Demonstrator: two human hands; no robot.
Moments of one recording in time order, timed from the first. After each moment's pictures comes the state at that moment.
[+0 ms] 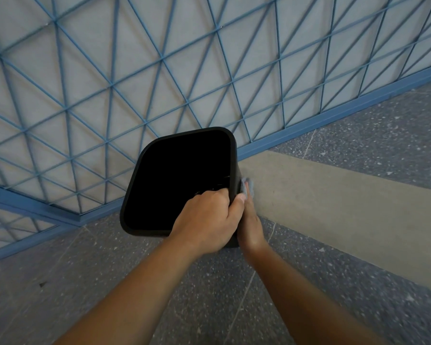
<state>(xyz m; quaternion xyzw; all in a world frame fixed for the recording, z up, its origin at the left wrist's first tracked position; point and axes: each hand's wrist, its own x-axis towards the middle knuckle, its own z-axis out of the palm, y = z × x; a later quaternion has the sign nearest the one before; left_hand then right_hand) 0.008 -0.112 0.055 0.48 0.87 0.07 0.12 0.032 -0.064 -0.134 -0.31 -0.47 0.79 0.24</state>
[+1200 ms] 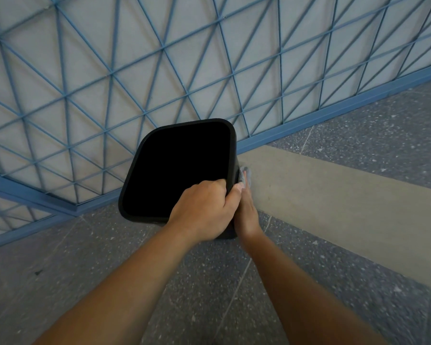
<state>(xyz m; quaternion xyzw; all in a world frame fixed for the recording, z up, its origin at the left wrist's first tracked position) 0.006 -0.112 0.052 0.48 0.87 0.07 0.11 0.032 -0.059 -0.117 -0.31 -0.47 0.78 0.26</state>
